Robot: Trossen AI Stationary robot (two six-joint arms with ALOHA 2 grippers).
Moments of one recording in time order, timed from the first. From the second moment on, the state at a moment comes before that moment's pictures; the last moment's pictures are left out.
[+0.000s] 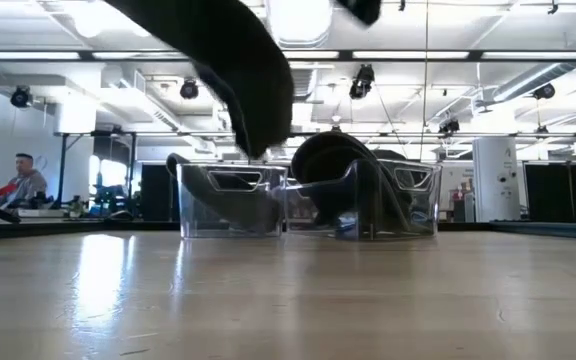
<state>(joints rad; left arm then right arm) -0.82 1.37 1.19 -0.82 -1.14 -1.78 0.29 1.64 1.45 -0.49 0.21 0.49</state>
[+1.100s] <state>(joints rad) 0.45 1.38 1.15 -0.58 -0.15 -0.94 0.37 1.55 1.45 -0.65 0.63 0.71</state>
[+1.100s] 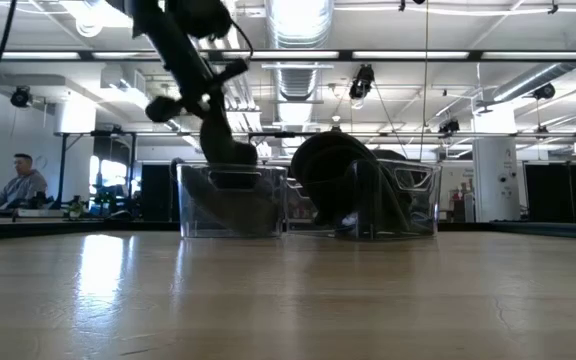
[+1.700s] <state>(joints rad) 0.48 1.56 1.08 -0.48 -0.07 -1.03 0.37 1.56 1.45 -0.65 0.63 0.71</state>
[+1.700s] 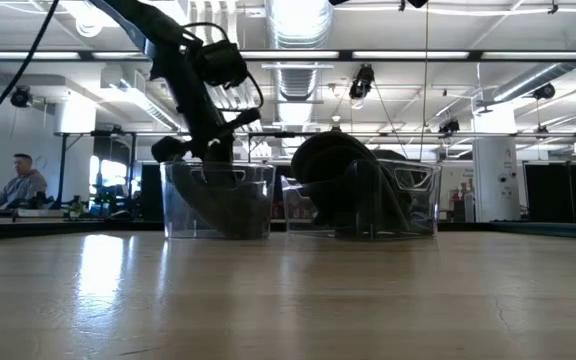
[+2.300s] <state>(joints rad) 0.36 1.18 1.08 -0.77 -0.15 -0.86 0.30 1.55 1.45 -0.66 0.44 0.67</state>
